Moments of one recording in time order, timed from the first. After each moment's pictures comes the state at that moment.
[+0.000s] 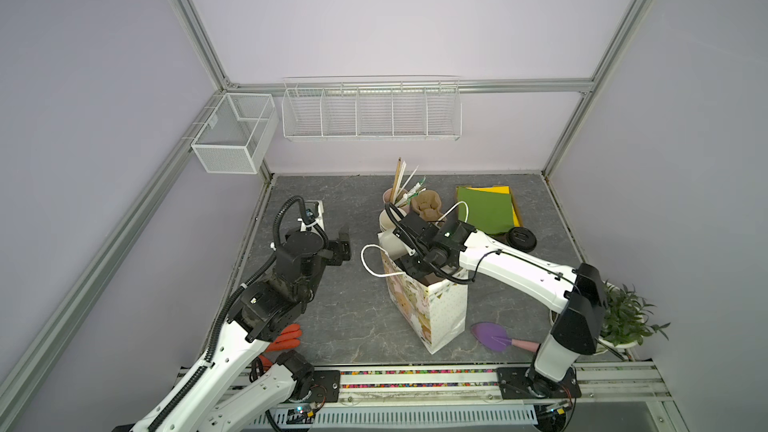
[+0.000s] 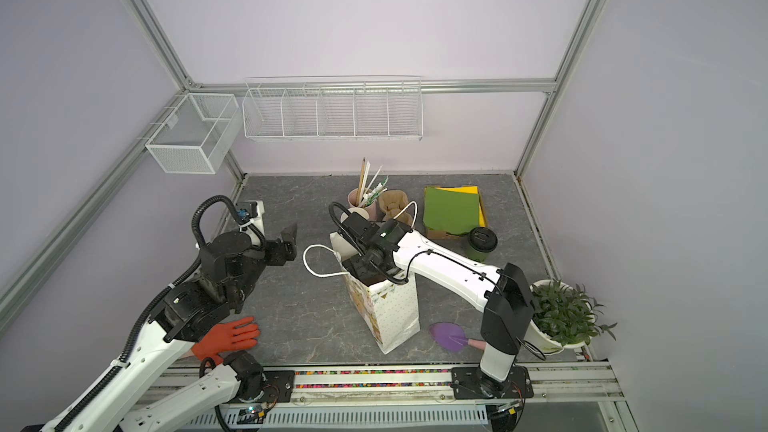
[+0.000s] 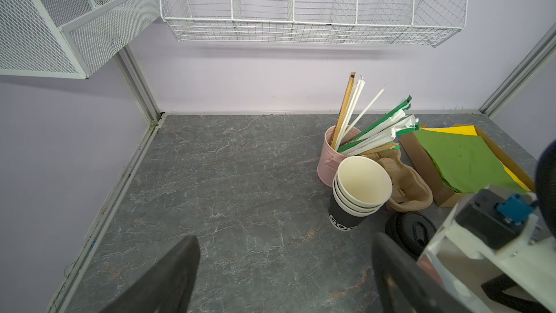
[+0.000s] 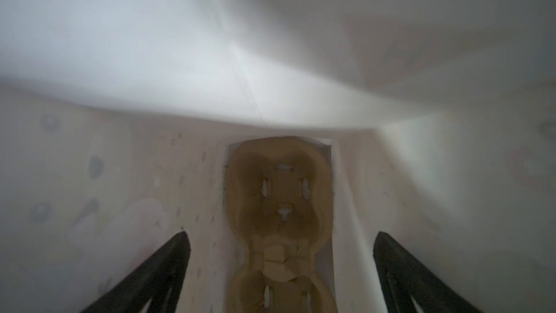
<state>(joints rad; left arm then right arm) -0.68 0.79 0.99 -0.55 -0.50 -0.24 0.97 1.74 1.58 -1.03 0.10 0.42</state>
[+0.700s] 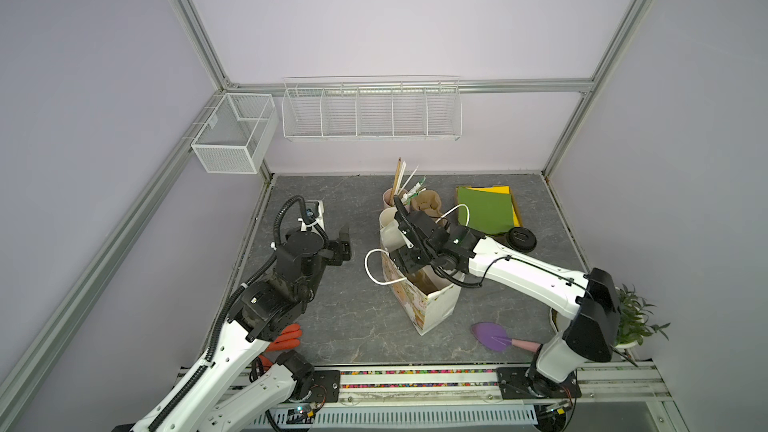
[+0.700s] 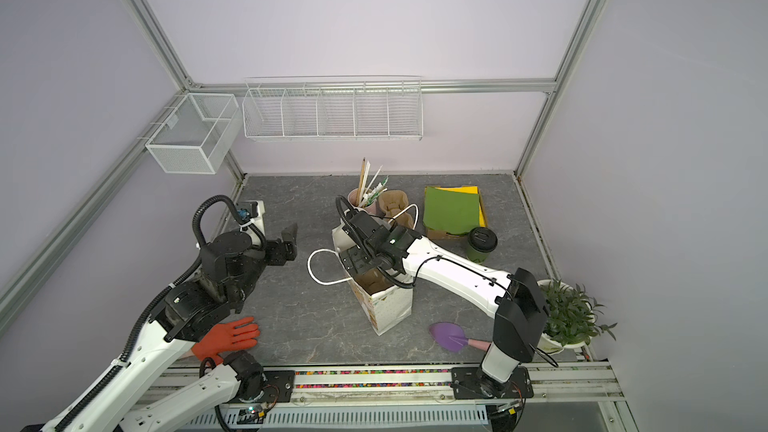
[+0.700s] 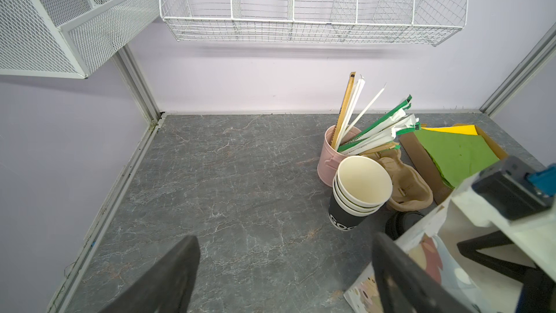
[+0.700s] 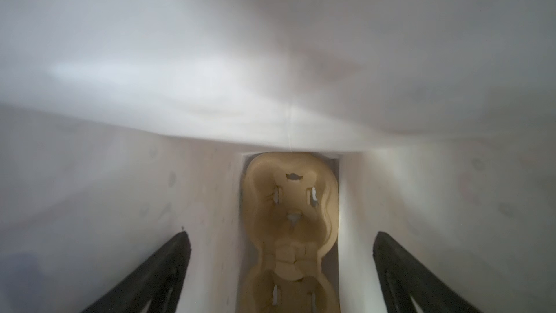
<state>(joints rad) -0.68 0.80 0.99 -0.55 -0.50 -0.24 0.96 1.65 1.44 -0.73 0.17 0.33</state>
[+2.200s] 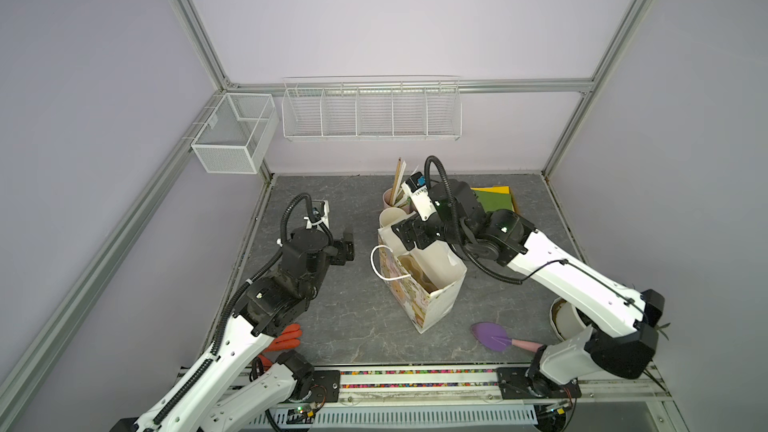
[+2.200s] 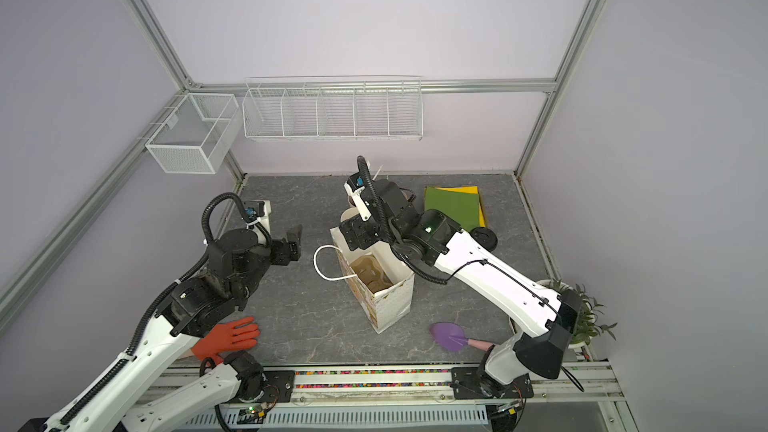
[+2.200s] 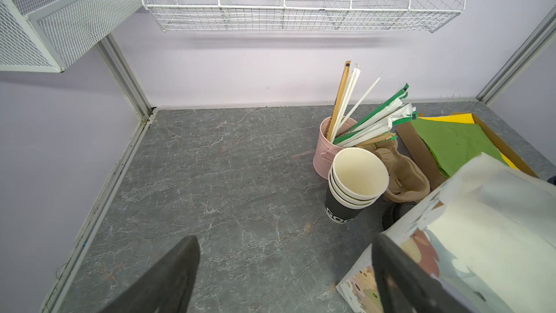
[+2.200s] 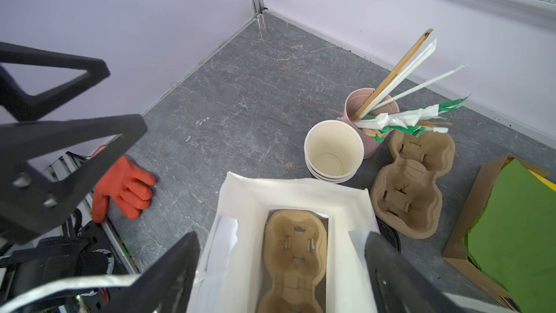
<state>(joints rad) -0.68 0.83 0.99 -0.55 -0.47 -0.24 0.94 1.50 1.67 -0.77 0.11 0.21</state>
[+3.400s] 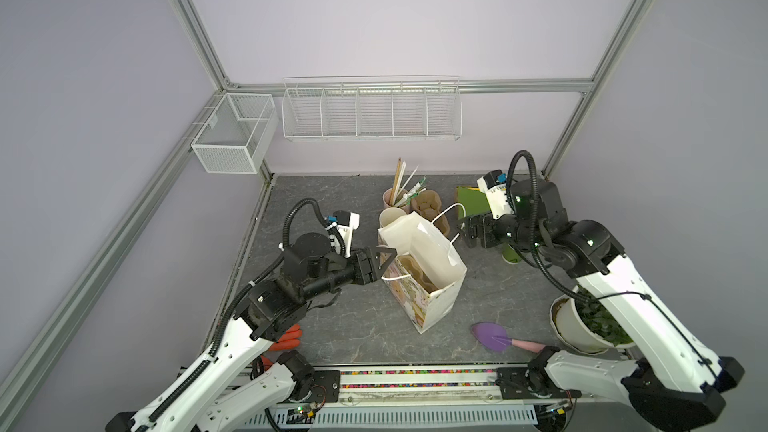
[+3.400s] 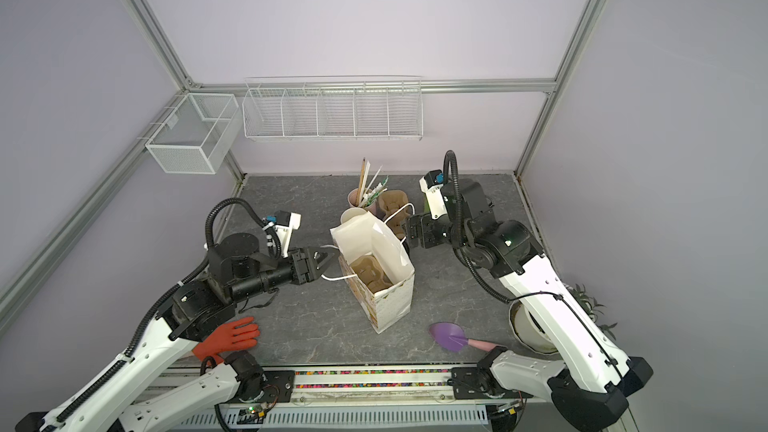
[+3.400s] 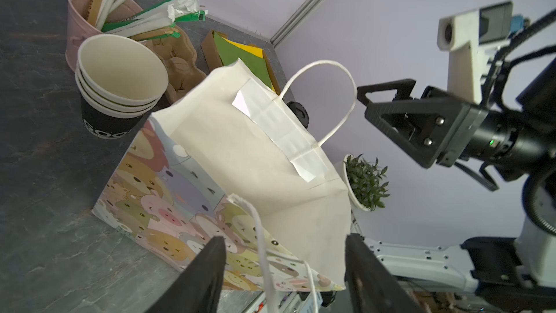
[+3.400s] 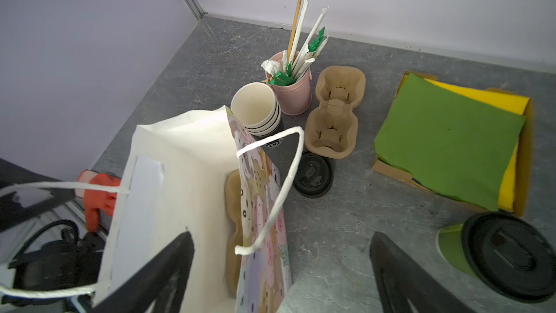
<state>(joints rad) -0.76 0.82 0.98 -0.49 0.25 -0.76 0.62 1.19 1.49 -0.94 -0.03 0.26</state>
